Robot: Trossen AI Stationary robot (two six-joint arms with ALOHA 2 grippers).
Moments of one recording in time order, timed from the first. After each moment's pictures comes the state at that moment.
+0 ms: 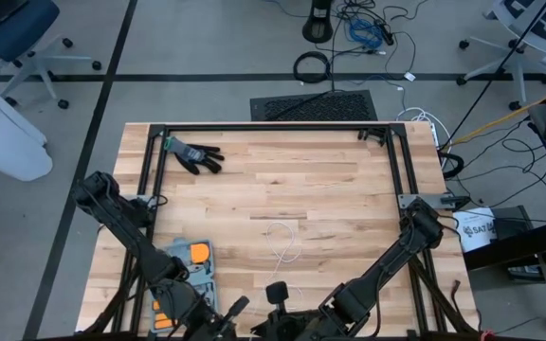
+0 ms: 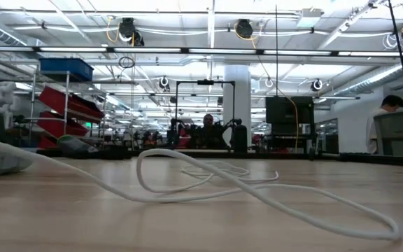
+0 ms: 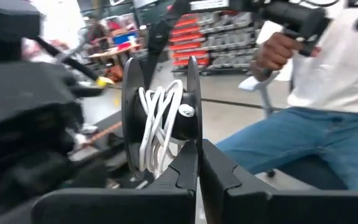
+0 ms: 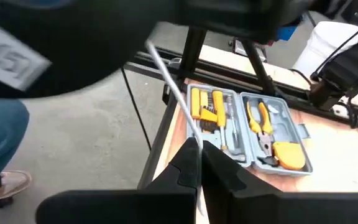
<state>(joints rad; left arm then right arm) -0.79 1.67 1.23 0.41 0.00 0.27 0.71 2.14 2.04 -0.43 0.52 0.13</state>
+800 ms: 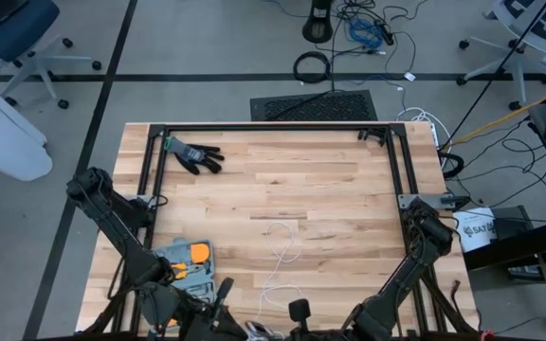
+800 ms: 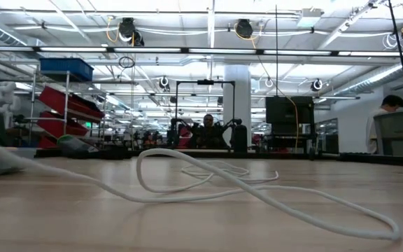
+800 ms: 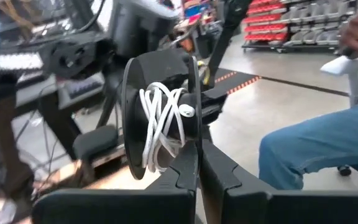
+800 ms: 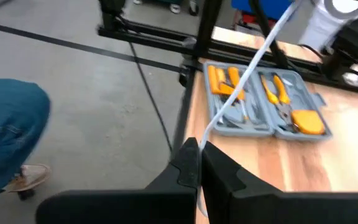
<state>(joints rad) -0.86 1.60 1.23 0.30 -0.41 0.25 0.84 2.13 2.00 -0.50 0.62 0.31</state>
